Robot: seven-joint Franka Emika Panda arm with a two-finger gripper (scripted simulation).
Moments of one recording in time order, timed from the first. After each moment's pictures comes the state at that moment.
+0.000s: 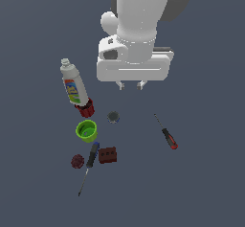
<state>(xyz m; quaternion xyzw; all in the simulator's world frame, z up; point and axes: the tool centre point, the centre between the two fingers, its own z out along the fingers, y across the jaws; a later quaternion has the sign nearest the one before) 0.007 0.027 0.325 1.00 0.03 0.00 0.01</state>
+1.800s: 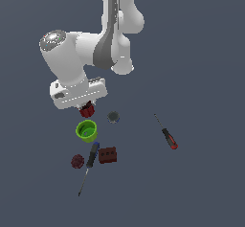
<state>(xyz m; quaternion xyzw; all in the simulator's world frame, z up) -0.032 -0.156 0.181 0.98 0.17 -0.02 -0.03</state>
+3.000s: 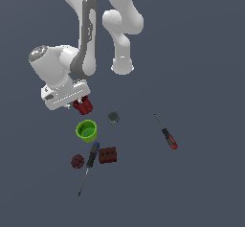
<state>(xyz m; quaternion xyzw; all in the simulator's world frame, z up) -0.093 -0.245 0.111 0.97 0.24 -0.01 -0.06</state>
